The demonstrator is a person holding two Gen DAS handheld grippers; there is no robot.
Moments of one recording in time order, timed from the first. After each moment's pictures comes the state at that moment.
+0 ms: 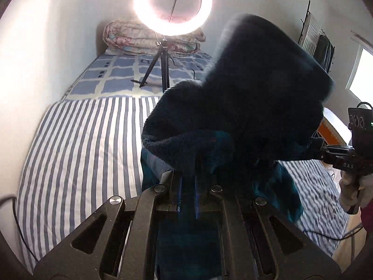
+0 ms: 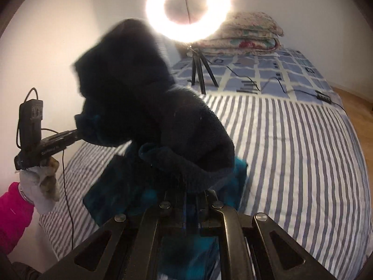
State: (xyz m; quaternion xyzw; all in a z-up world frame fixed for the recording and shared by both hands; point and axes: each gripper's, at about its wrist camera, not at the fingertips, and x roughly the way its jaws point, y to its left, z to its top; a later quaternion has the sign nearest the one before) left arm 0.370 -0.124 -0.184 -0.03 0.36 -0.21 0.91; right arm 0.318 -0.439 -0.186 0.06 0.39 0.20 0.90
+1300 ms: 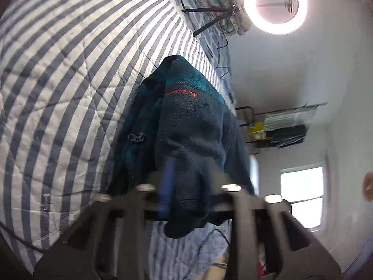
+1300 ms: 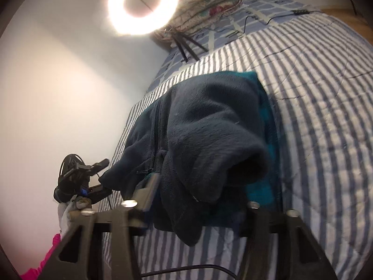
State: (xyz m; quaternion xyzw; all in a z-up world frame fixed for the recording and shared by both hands) left arm 0.350 -0.036 -0.263 -0.42 0.51 -0.23 0.72; right arm 0.272 -0.419 -0.255 0.29 0.43 0.22 0.83
